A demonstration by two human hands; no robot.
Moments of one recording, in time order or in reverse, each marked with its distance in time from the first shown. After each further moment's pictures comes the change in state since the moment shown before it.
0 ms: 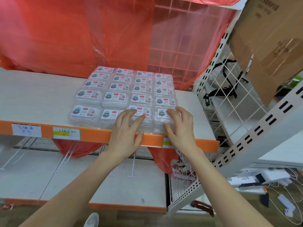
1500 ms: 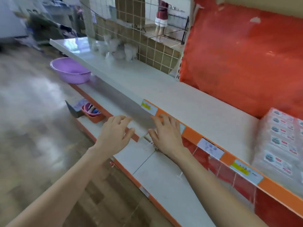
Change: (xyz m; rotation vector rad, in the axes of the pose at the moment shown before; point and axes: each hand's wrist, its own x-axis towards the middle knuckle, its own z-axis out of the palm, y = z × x) left_hand -0.237 -0.343 -0.314 0.311 -0.058 -0.737; right_hand 0.001 -0.477 0.265 -0.070 -0.484 -0.656
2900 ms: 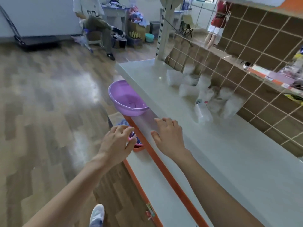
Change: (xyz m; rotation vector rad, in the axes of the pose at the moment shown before) left_hand 0.252 -0.432 -0.074 -0.038 0.016 -0.306; right_hand 0.478 -0.246 0.152 0.068 -0.054 -0.161
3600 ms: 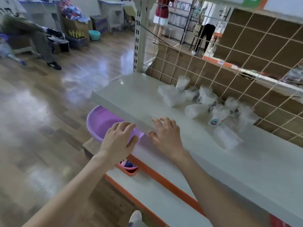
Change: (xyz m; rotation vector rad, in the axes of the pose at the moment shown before) left_hand 0.229 -0.103 -0.031 -0.093 -0.113 0.385; right_hand 0.185 -0.037 0.041 0.004 0.078 0.375
